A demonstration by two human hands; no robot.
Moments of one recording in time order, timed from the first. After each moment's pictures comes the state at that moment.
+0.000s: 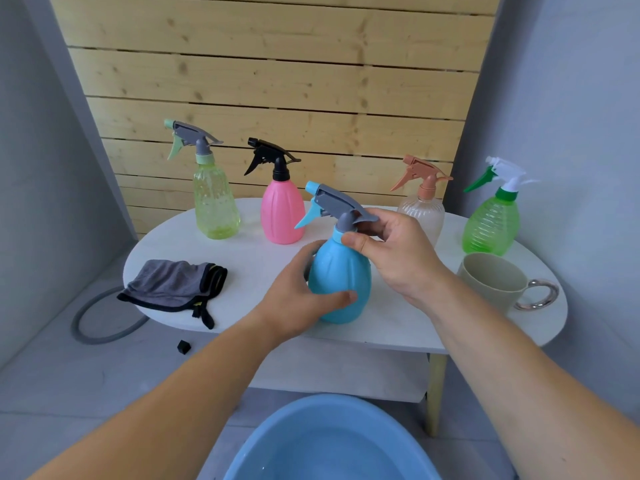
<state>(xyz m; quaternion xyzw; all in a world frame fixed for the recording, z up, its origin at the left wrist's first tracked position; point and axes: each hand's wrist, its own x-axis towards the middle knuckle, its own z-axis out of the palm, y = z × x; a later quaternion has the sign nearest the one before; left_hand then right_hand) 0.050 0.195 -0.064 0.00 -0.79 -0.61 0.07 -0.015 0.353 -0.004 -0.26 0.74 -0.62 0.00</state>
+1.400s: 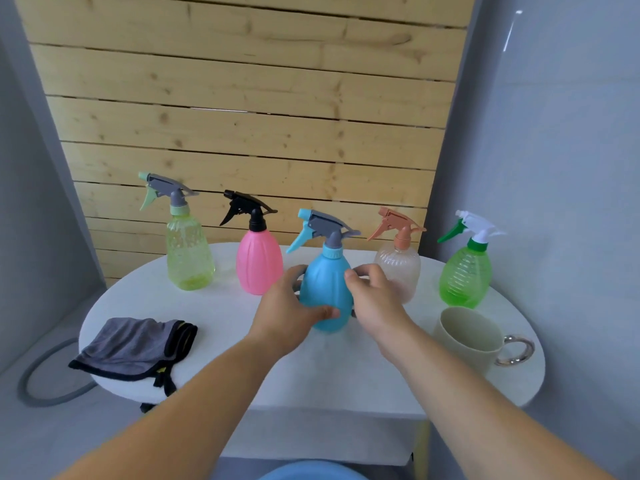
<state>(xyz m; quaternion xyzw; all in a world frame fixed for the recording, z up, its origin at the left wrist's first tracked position) -0.013 0.201 -0.042 0.08 -0.81 -0.57 0.12 -0.044 0.346 -0.010 -0.04 0.80 -0.60 0.04</state>
